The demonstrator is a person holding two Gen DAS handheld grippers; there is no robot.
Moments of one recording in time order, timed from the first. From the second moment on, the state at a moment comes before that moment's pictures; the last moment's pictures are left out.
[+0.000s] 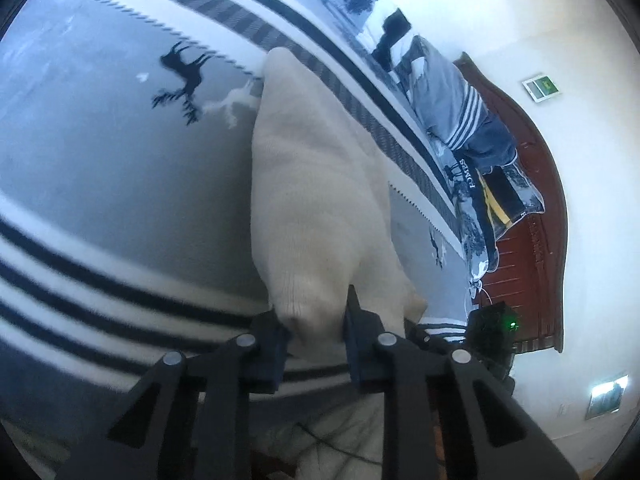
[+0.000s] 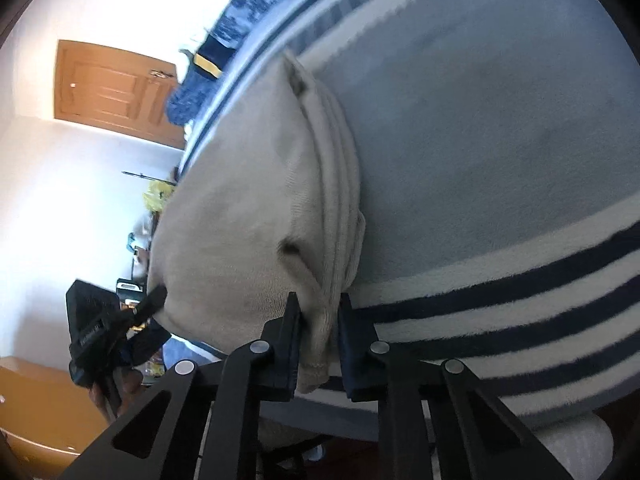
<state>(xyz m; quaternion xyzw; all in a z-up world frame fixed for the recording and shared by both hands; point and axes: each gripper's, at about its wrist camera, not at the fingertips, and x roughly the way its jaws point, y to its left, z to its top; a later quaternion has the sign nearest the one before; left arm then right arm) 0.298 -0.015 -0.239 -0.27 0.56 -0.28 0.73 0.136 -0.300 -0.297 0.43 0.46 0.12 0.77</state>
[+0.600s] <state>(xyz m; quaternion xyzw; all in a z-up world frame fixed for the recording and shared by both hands) 0.201 -0.028 -0.219 0.00 0.54 -0.17 0.82 0.101 -0.269 -0.255 0.35 0.48 0.02 0.81</state>
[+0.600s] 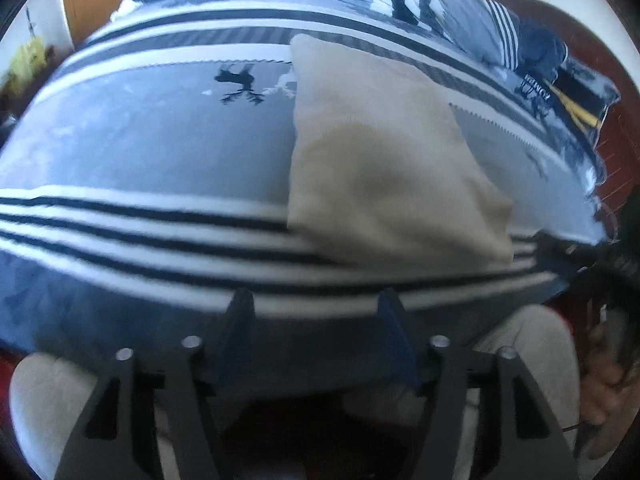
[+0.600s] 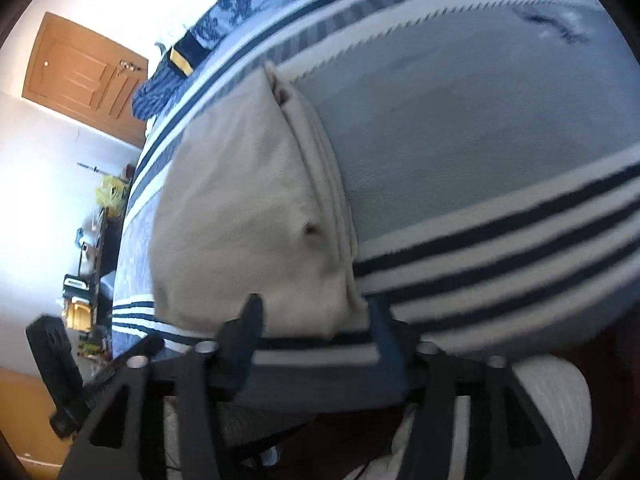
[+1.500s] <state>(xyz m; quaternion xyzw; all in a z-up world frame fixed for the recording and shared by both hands) 0.067 -0.001 -0.028 0.06 0.36 -0.10 0.93 -0.007 -0.182 -0.057 0.17 0.39 -0.04 0.91</state>
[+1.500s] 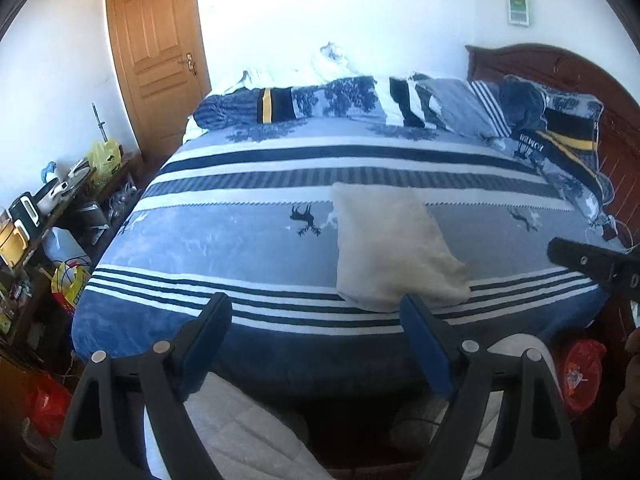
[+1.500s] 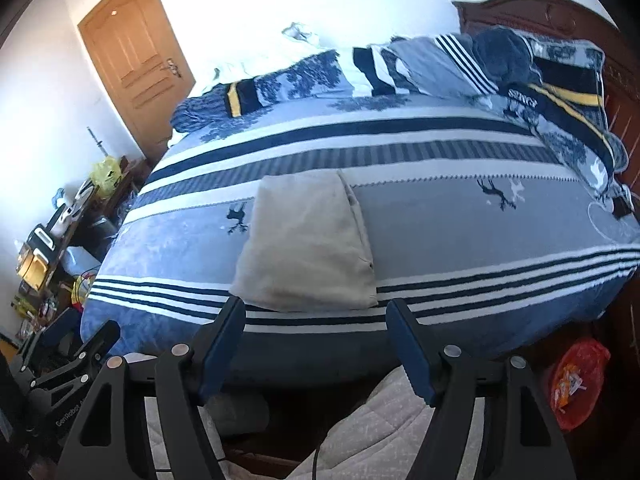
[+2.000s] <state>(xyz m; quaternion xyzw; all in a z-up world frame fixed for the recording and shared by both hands) 0.050 -0.007 -0.011 0.06 0.37 -0.12 0.92 -0.029 -0.164 -0.036 0.13 0.36 -0.06 0.92</state>
